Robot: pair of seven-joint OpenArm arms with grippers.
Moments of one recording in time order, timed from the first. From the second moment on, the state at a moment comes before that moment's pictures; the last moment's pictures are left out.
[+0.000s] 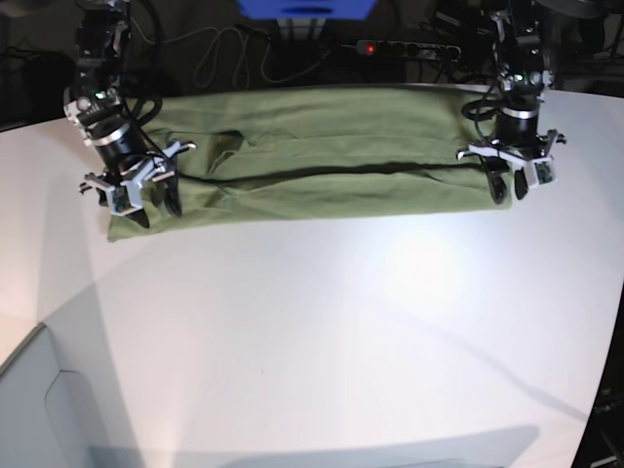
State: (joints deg) left arm 27.9 -12.3 -19.6 103.2 -18.4 -4.9 14.5; right arm -21.9 8.8 13.8 103.2 7.2 27.9 -17.8
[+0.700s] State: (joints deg) left arm 22.0 -12.3 -19.5 91.5 -18.4 -5.1 14.3; right arm -21.8 8.8 13.7 103.1 7.2 27.9 -21.2
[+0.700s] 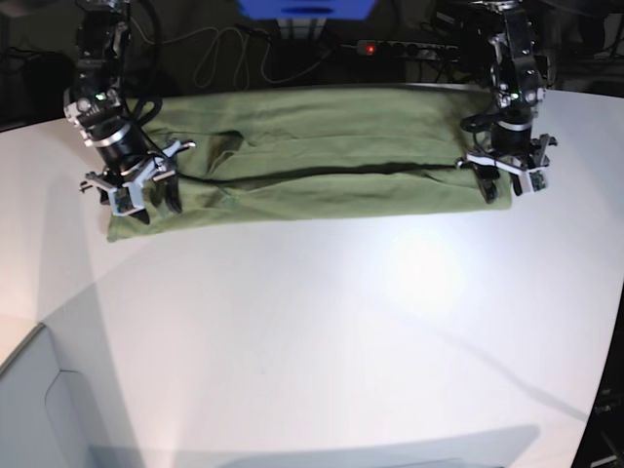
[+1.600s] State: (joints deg) left arm 22.2 -12.1 -19.6 92.2 -18.4 -5.1 14.0; right arm -21.5 8.6 17.0 103.1 7.2 27.9 -21.2
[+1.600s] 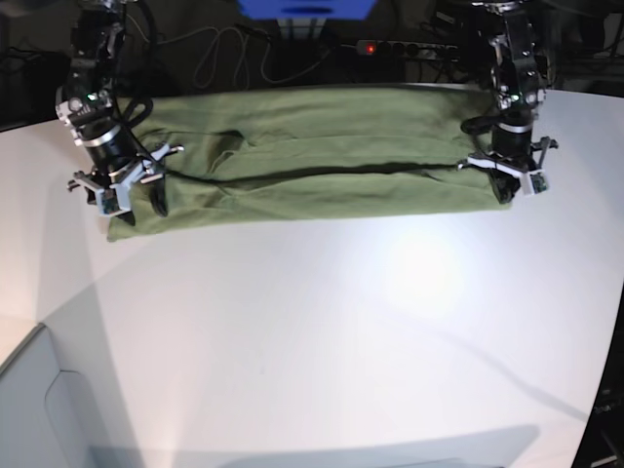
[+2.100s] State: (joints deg) left arm 25.2 -12.3 -19.6 99.2 -18.6 -5.1 13.9; right arm -20.5 8.6 16.9 103.0 7.2 27.9 -21.2
